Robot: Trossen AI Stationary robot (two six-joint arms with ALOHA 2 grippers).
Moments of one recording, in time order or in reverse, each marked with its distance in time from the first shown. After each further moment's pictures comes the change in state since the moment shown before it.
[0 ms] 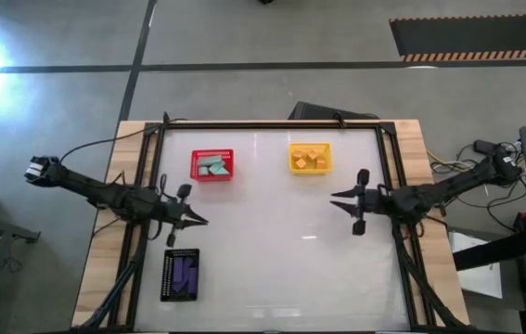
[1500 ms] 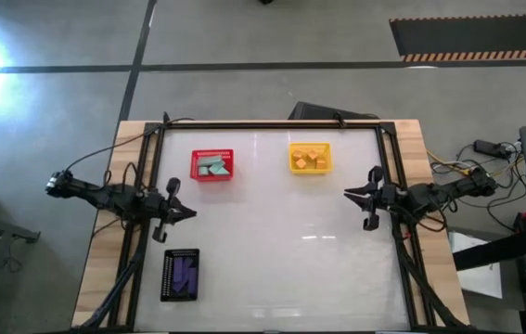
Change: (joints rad) left arm 0.000 -0.425 -0.166 0.036 -0.019 -0.051; right arm -0.001 -0.551 -0.123 -0.289 0.030 -0.004
